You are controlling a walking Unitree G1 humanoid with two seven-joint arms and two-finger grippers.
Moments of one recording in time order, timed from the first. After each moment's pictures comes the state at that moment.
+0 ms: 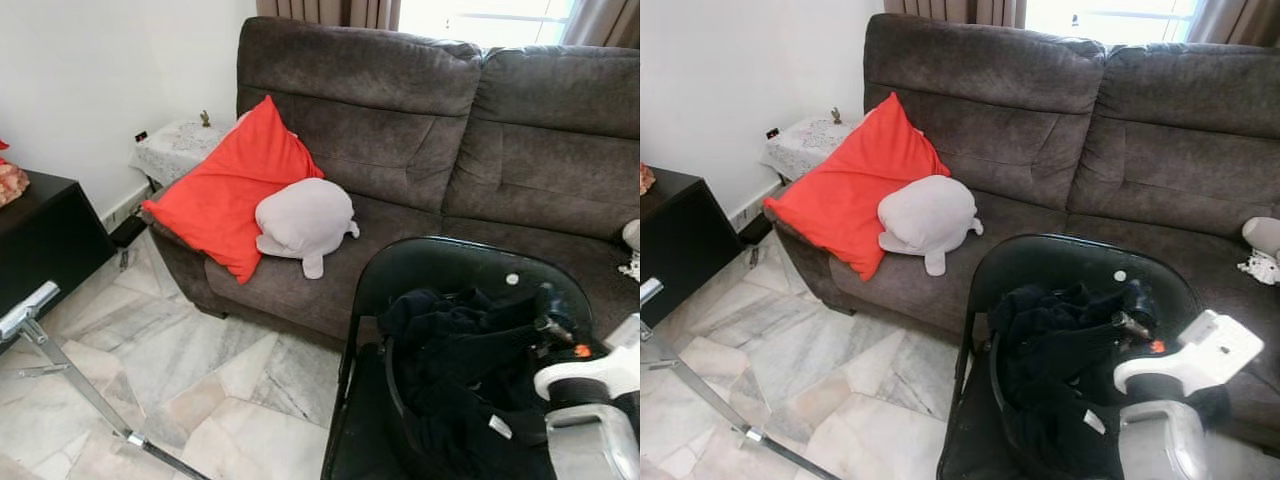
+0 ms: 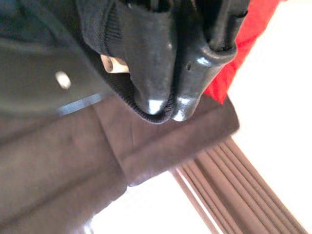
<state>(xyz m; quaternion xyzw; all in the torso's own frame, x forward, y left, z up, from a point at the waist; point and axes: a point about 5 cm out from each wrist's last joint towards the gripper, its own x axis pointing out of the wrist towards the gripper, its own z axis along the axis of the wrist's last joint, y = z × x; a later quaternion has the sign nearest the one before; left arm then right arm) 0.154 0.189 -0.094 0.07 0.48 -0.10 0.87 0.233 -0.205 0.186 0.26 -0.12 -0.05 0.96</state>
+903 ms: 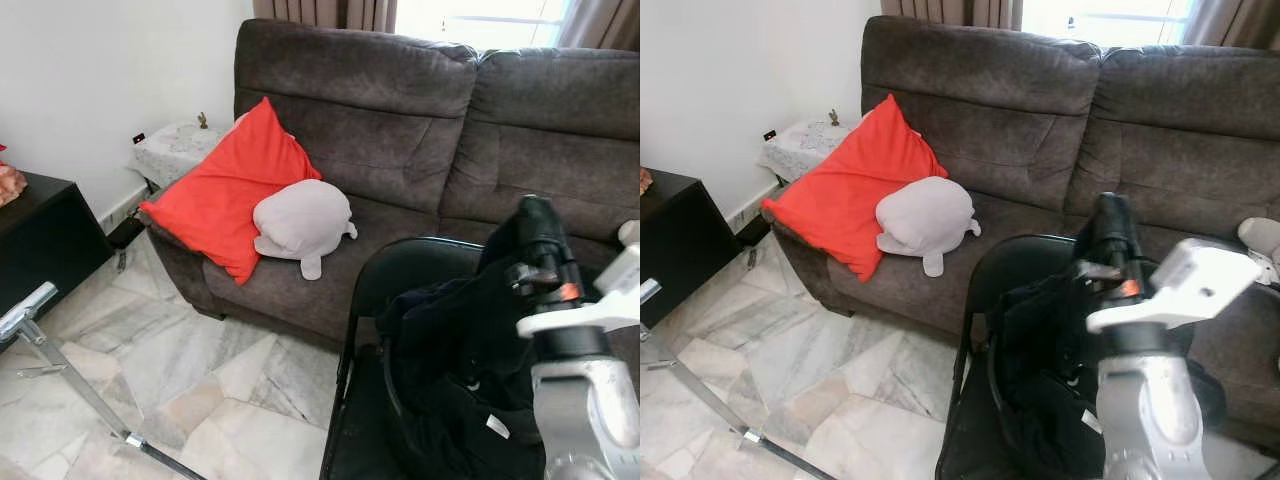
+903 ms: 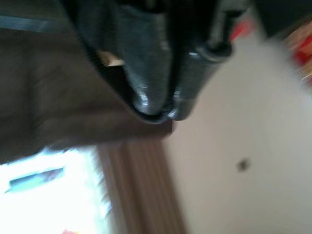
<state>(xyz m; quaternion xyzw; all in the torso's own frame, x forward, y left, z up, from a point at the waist) 0.156 0.186 -0.094 0.07 0.48 -0.10 0.87 0.237 -0.158 0.223 0.11 -0.16 0.11 0.97</state>
